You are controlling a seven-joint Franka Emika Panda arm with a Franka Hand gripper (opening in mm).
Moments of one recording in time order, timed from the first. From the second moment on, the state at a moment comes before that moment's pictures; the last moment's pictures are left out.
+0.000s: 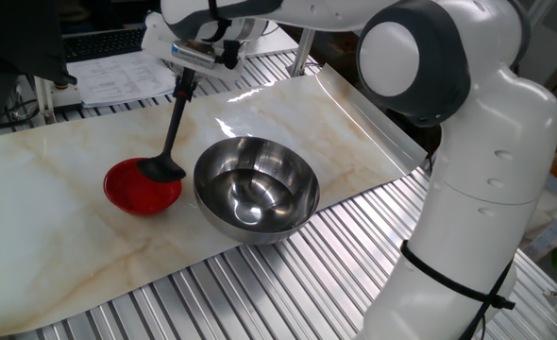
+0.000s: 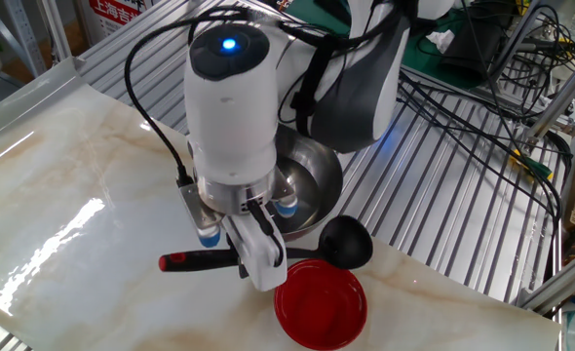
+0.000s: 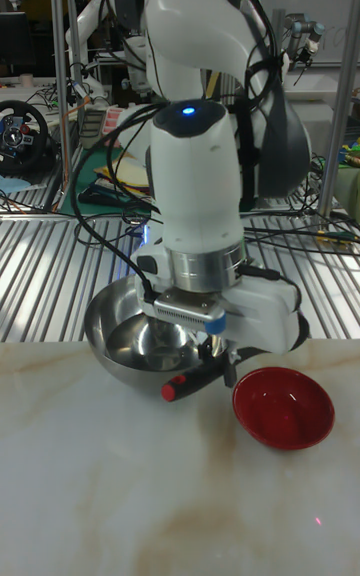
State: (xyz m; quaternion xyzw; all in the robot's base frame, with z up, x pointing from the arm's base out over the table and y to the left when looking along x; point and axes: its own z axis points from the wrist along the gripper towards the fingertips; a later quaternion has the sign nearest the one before) arm 0.642 0.059 0.257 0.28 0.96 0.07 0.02
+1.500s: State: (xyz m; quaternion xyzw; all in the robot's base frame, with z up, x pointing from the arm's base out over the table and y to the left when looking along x) arm 0.585 -0.026 0.271 0.17 0.98 0.04 0.02
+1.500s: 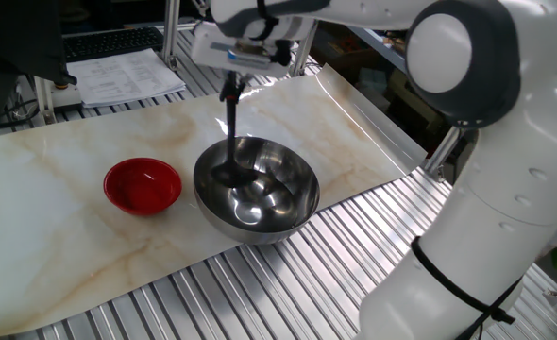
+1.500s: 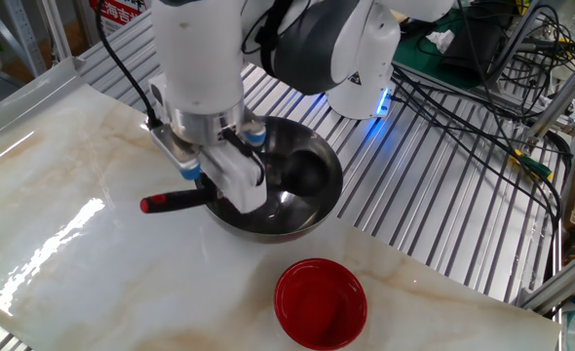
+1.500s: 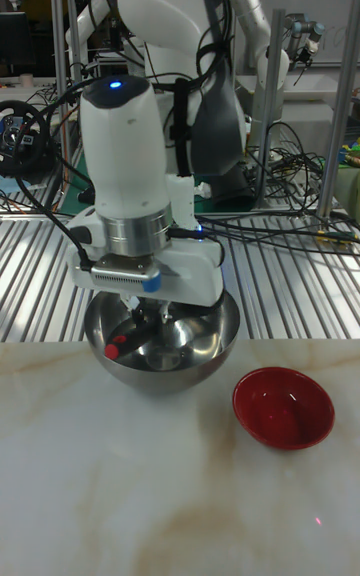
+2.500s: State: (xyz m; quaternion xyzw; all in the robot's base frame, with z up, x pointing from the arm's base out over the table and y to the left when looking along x) arm 0.549 -0.048 0.230 0.12 0.99 0.04 0.08
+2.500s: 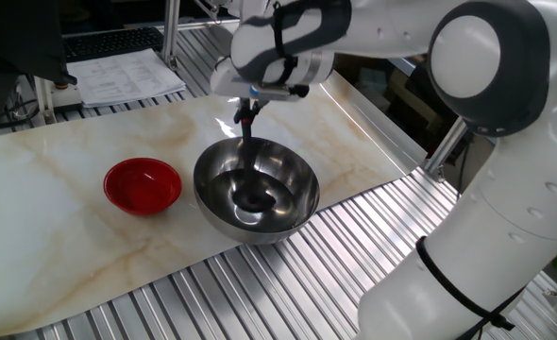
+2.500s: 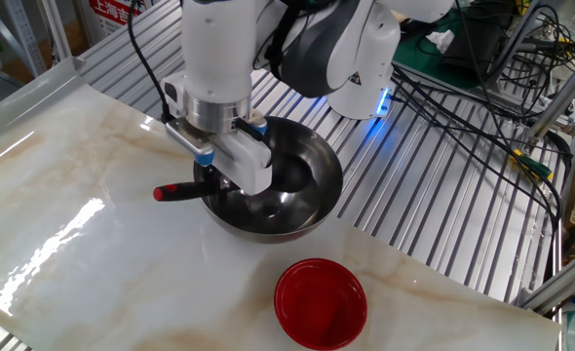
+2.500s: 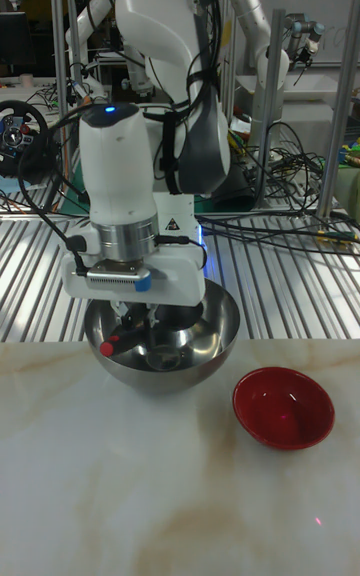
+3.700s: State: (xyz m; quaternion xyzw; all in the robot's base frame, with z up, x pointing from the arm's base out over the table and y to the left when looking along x) arm 0.544 -0.046 0.214 0.13 0.99 0.03 0.09
